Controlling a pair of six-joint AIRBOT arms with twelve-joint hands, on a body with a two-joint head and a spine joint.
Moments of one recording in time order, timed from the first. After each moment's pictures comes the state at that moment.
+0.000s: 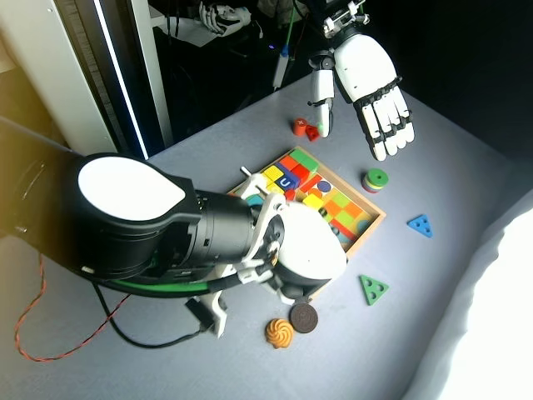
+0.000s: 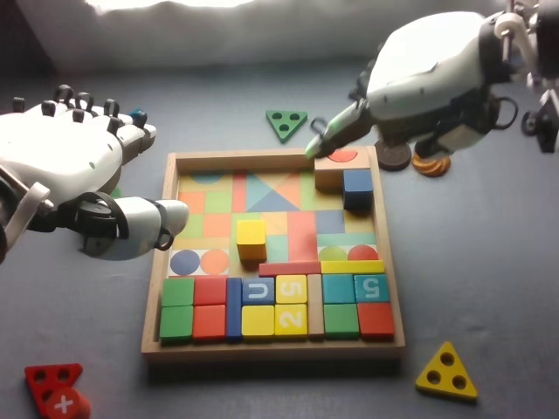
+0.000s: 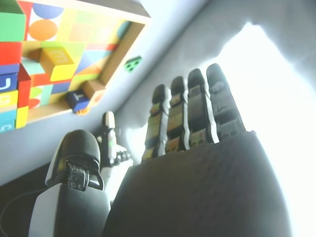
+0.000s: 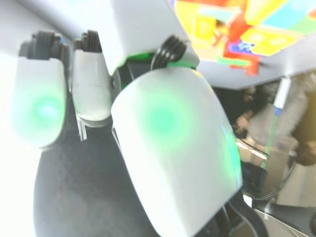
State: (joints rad) left arm 0.20 -0.76 0.59 -1.46 -0.79 2.39; right arm 0.02 -1.26 1.49 -1.81 0.57 0.49
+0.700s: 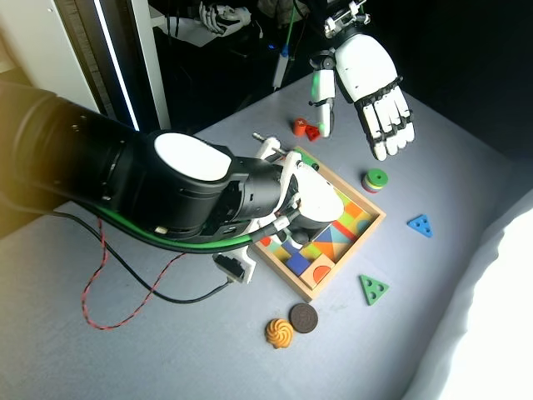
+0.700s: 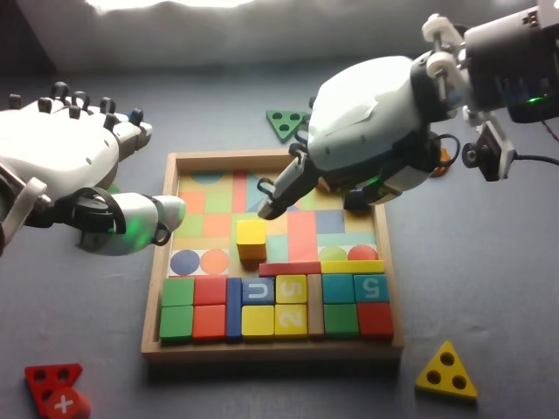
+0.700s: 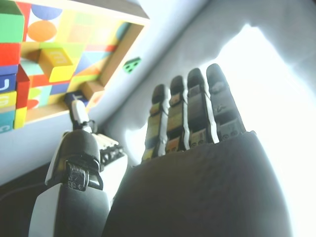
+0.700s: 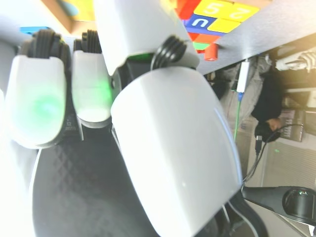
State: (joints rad) left arm 0.20 -0.76 0.60 -1.46 -0.79 2.39; right arm 0.02 -1.36 1.49 -1.87 0.63 0.52
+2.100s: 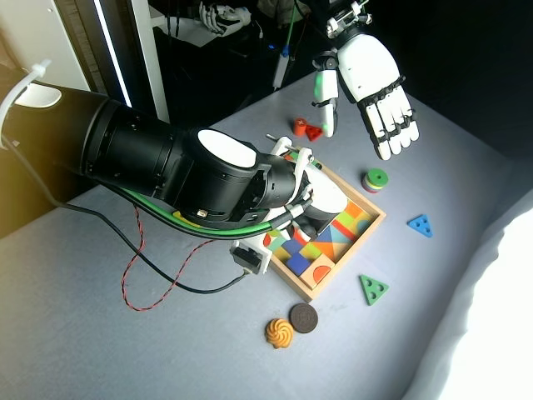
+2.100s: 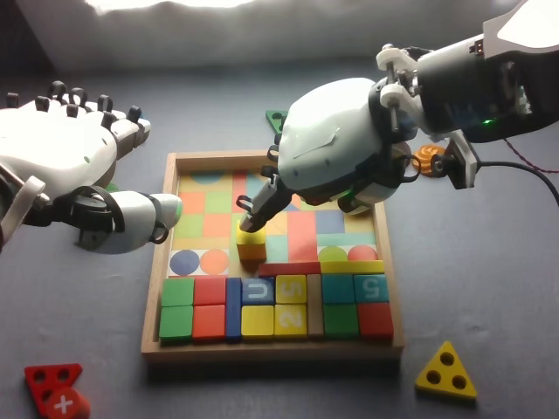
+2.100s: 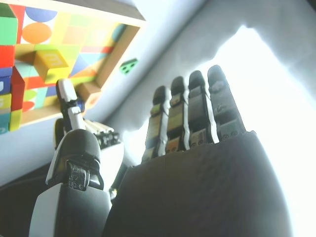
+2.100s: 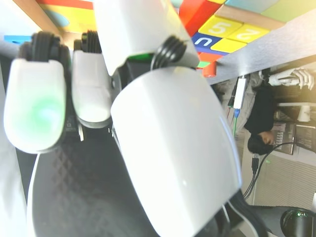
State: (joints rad) left arm 0.20 -0.76 0.60 -1.46 -0.79 2.39; right arm -0.01 -1.44 1.51 -1.89 0.56 0.50
